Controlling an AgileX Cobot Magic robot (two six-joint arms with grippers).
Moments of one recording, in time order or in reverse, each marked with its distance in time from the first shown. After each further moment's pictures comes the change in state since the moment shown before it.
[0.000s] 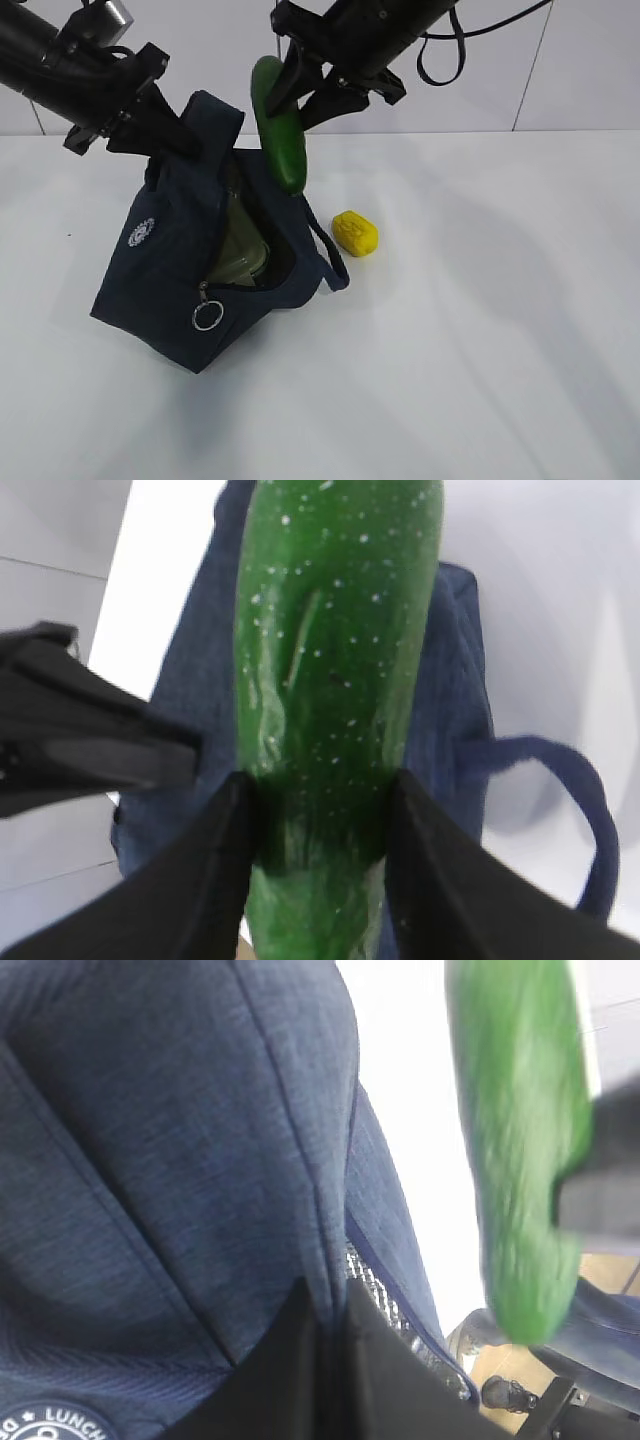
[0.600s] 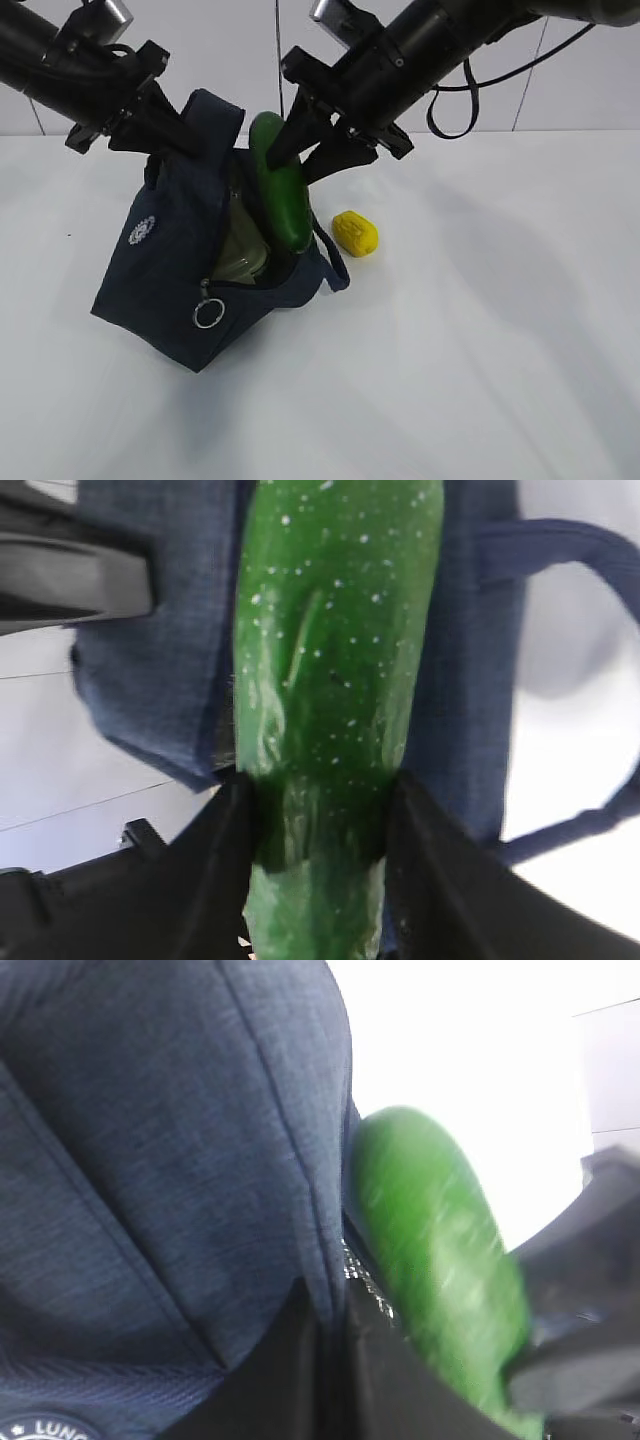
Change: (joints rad) left arm 0.000 0.000 0.000 -0.012 -0.002 0.007; right arm 0.005 -0.121 0.323 0.117 -0.006 -0.096
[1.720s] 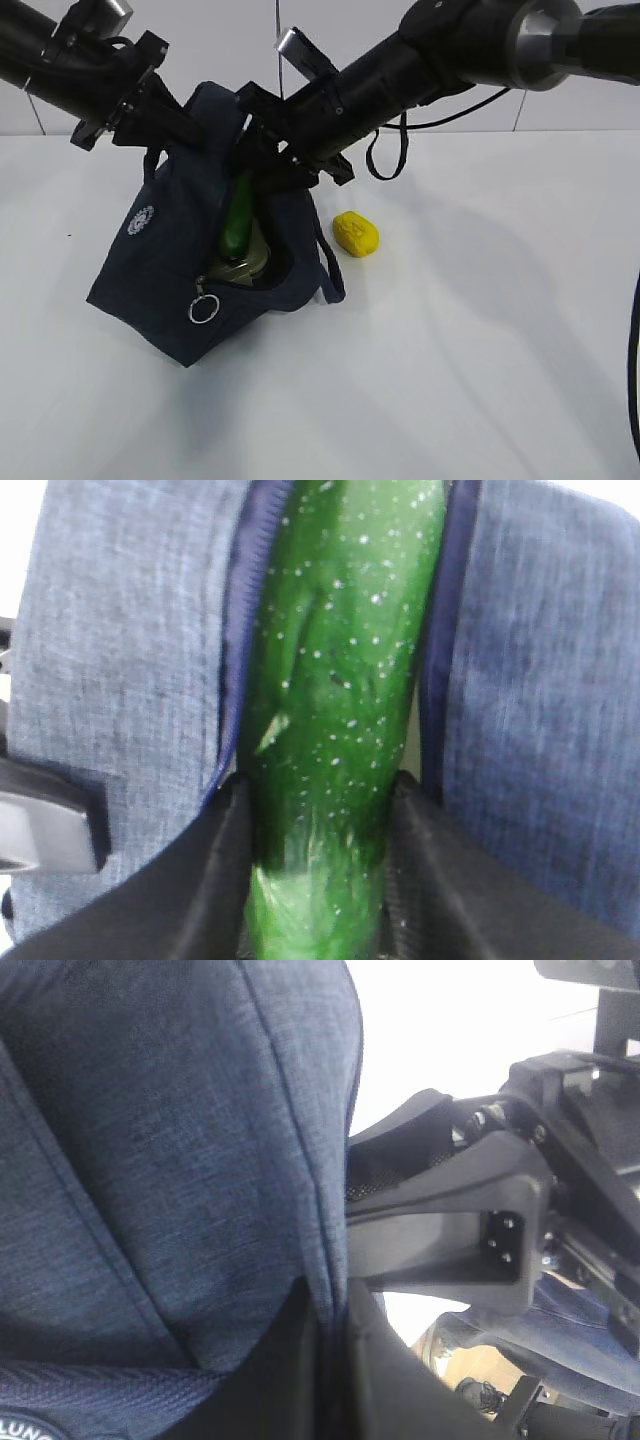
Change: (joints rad) left arm 0.000 0.000 0.000 -0.055 0.014 0.027; right arm 0.054 0.129 0.000 0.189 -0.224 -0.129
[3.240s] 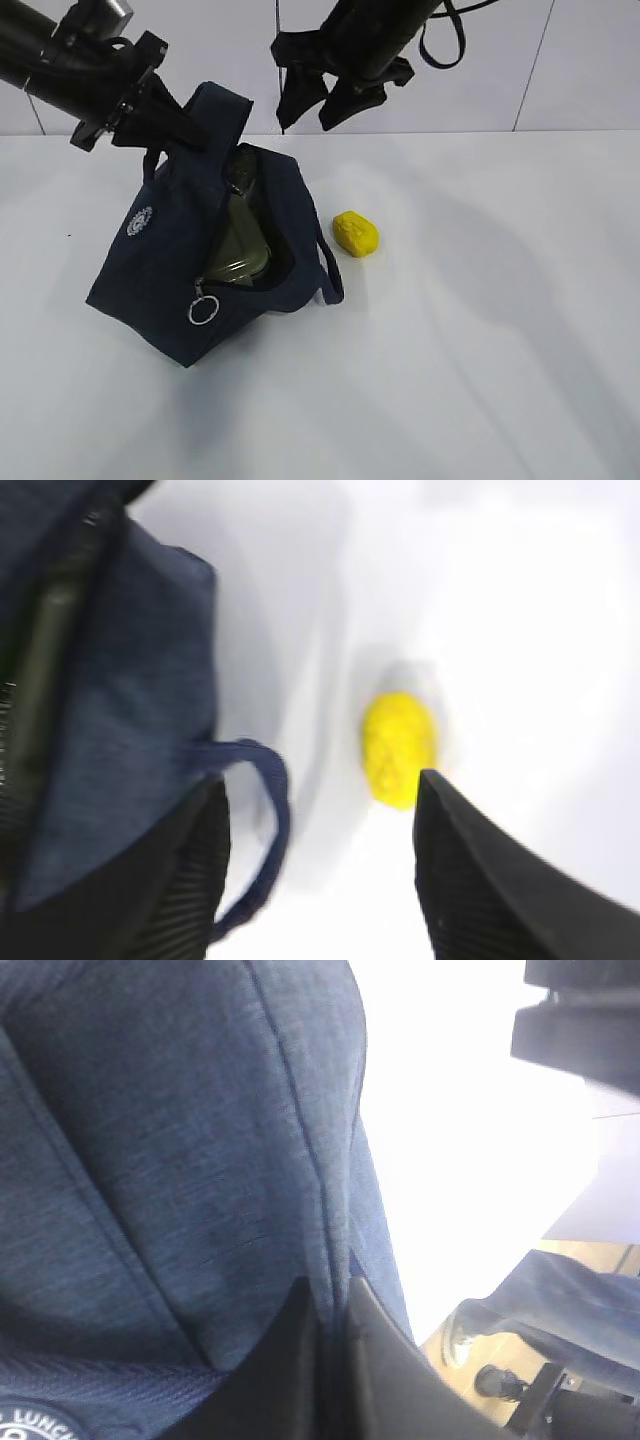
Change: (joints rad) left arm 0.002 0.000 0.000 -0.002 0.012 0.000; right arm 0.000 0.002 -0.362 -0.550 0.219 0.162
